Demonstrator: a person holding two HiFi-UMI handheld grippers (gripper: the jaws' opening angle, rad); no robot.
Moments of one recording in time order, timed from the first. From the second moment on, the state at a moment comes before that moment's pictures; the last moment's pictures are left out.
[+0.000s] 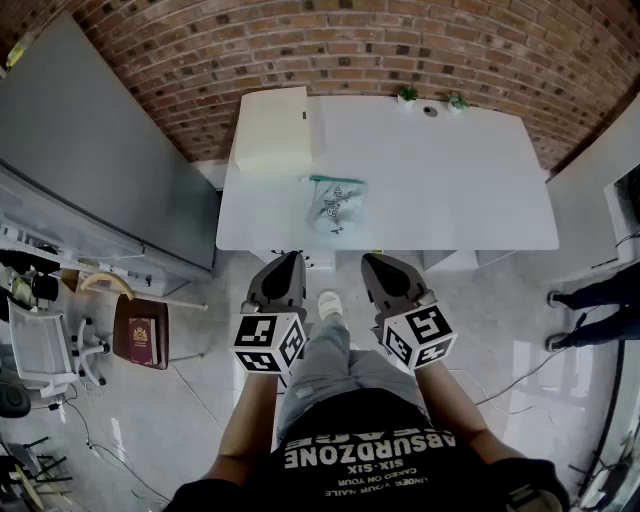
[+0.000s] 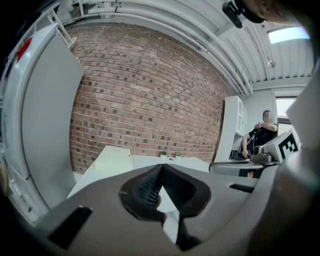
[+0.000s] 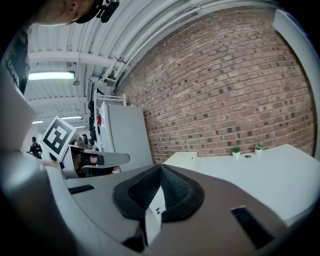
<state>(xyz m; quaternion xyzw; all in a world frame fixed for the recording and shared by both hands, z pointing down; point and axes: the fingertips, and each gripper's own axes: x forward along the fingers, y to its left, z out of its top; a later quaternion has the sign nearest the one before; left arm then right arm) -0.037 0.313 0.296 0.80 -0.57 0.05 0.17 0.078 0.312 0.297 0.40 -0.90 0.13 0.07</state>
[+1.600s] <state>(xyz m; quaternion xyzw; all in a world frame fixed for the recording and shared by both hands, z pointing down) -0.088 0.093 0.334 0.84 -0.49 0.15 0.17 0.030 0.079 0.317 0.35 -0.92 0.11 0.16</state>
